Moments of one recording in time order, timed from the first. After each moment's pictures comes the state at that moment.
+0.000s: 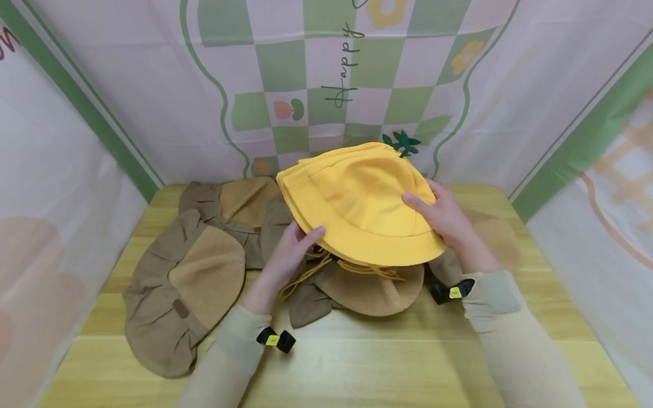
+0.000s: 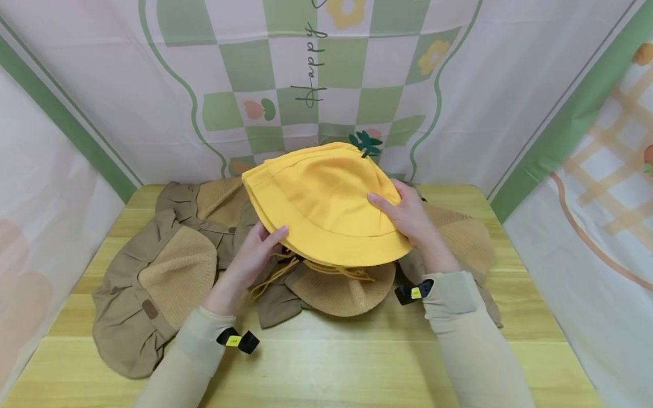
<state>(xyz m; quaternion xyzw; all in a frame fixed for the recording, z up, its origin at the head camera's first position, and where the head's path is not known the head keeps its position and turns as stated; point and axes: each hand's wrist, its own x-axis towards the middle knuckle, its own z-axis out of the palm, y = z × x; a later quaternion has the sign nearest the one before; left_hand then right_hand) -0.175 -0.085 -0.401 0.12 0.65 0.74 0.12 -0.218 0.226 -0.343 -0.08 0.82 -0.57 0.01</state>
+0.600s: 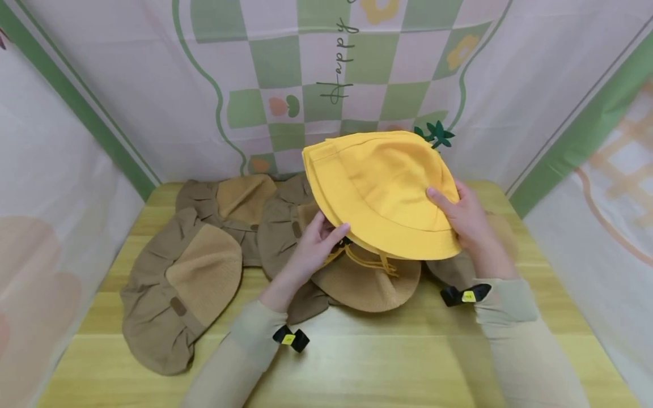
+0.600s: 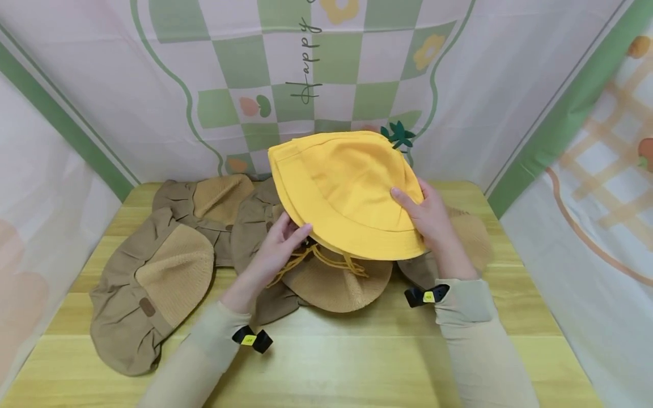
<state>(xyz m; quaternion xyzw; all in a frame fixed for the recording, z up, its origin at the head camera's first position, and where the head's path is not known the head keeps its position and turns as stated) -0.172 -0.042 -0.394 0.18 0.66 0.72 0.09 -0.201 0.256 -0.342 -0.01 0.72 -0.69 -0.01</state>
